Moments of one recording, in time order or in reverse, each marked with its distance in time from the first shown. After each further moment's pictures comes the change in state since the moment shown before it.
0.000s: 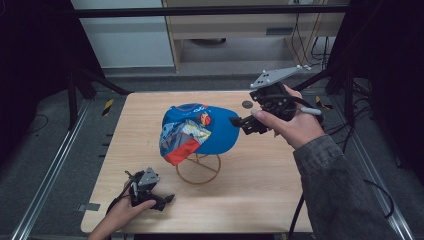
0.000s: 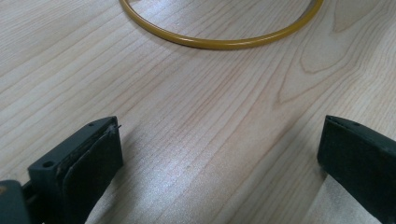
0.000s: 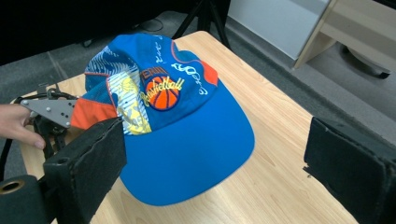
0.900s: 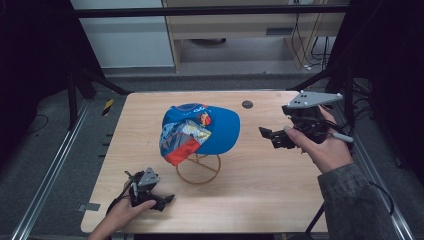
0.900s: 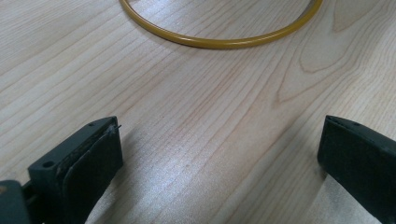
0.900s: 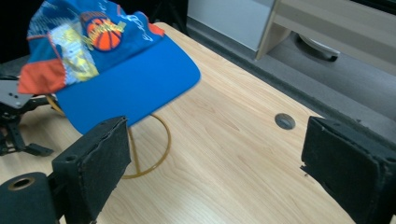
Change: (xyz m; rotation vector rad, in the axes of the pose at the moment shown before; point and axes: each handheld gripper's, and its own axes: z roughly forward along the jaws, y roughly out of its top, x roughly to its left) left arm -0.001 0.000 0.000 -0.002 0.001 -0.001; right arm -0.016 -0.069 -0.034 -0.035 -0.149 0.084
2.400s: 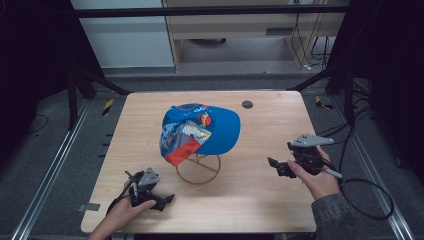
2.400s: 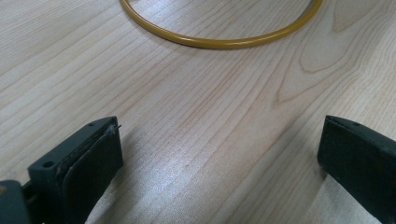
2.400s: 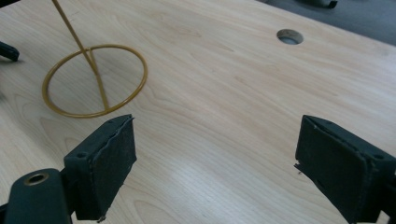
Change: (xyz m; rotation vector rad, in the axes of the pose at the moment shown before) left arm 0.000 0.000 0.000 0.004 -0.001 0.001; right arm -0.013 -0.130 0.047 0.079 -0.039 0.125
